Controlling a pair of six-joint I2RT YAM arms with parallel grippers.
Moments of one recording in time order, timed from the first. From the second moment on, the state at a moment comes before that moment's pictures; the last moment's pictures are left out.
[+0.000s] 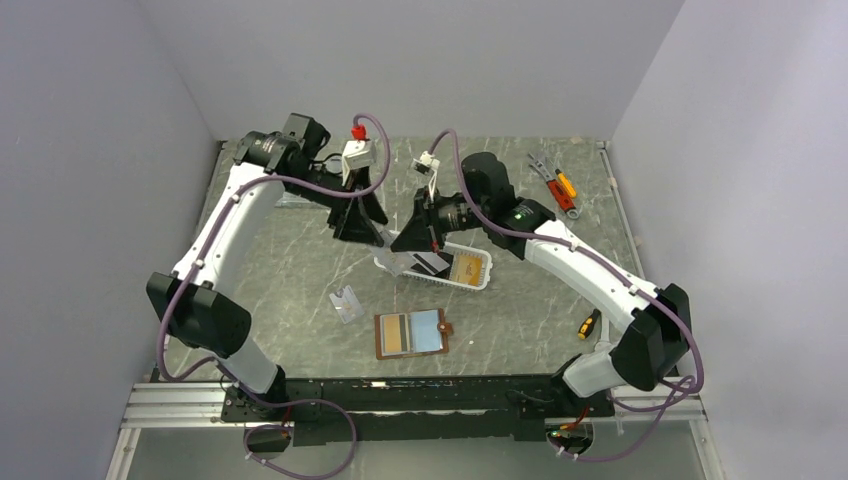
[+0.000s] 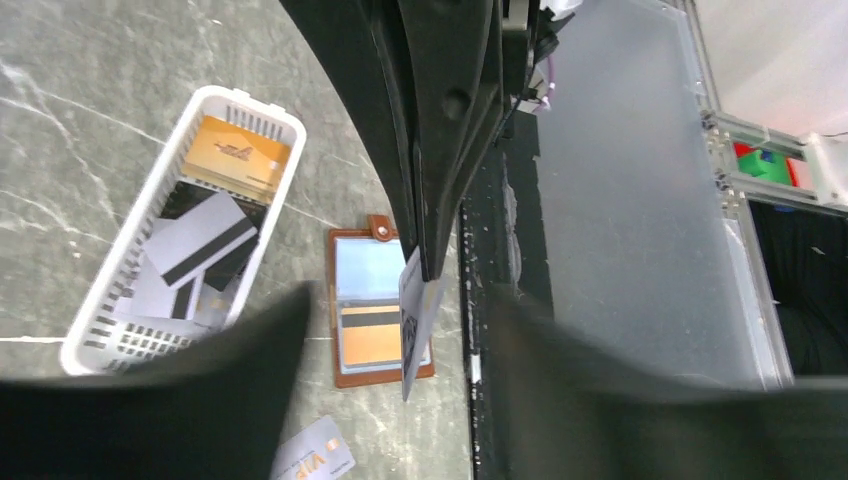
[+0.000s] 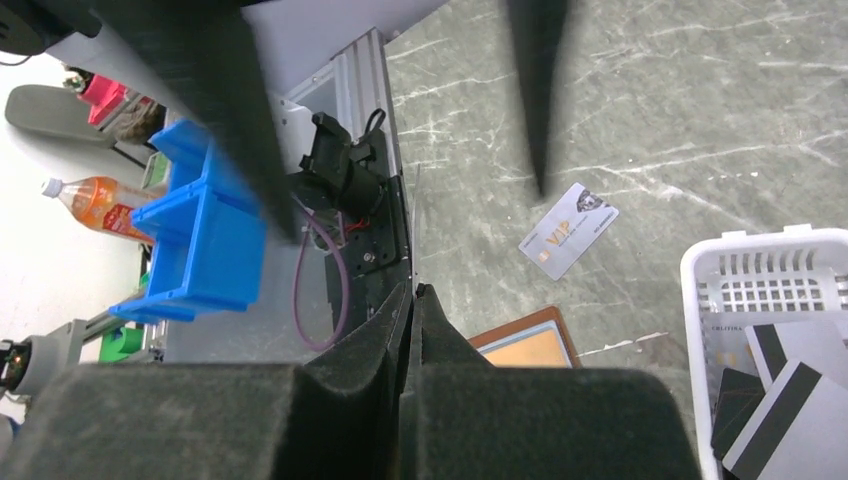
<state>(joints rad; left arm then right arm) -0.32 1.63 1.78 -1.40 1.19 0.82 0.67 1.44 1.28 -0.24 -0.86 0.26</state>
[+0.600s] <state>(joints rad) 0.03 1.09 1.37 -0.87 0.88 0.28 0.64 1.27 1.23 -0.33 -0.69 0.35</state>
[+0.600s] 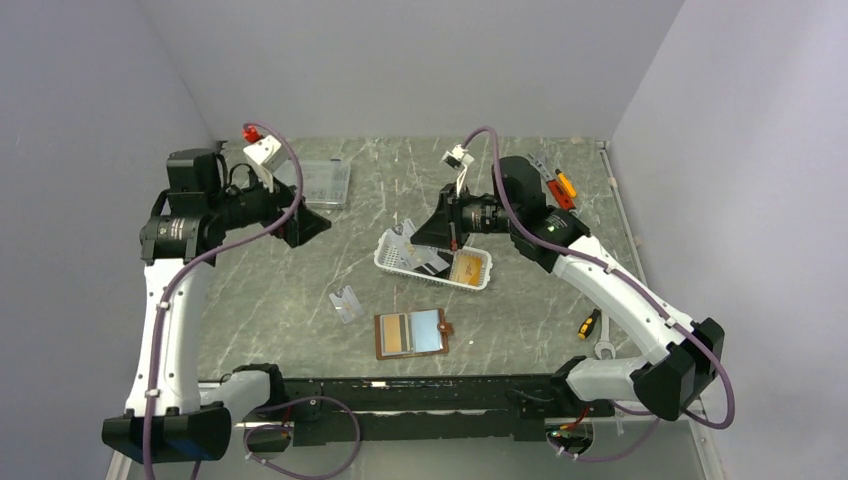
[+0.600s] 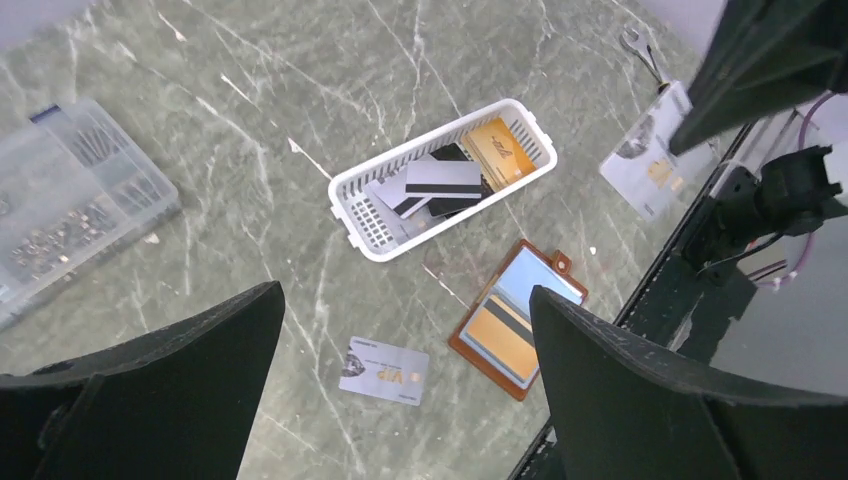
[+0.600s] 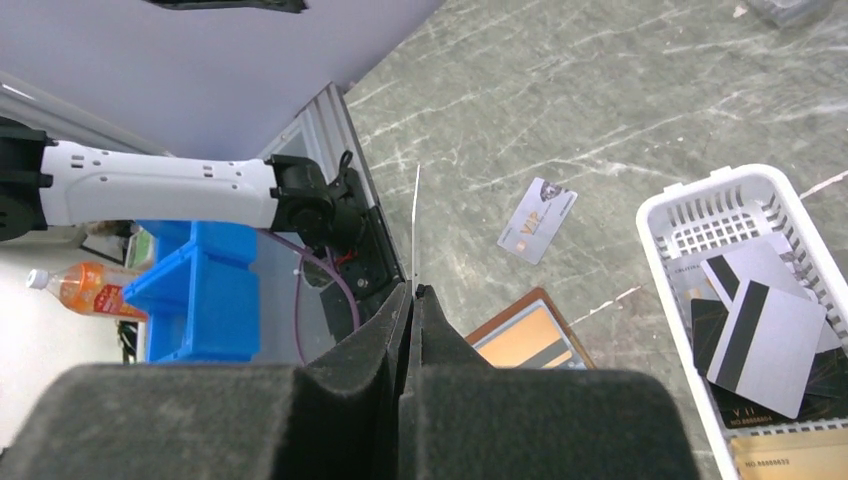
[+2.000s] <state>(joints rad) -0.19 1.30 0.96 -0.14 1.21 -0.37 0.54 1.29 0.93 0.24 -0.69 0.74</state>
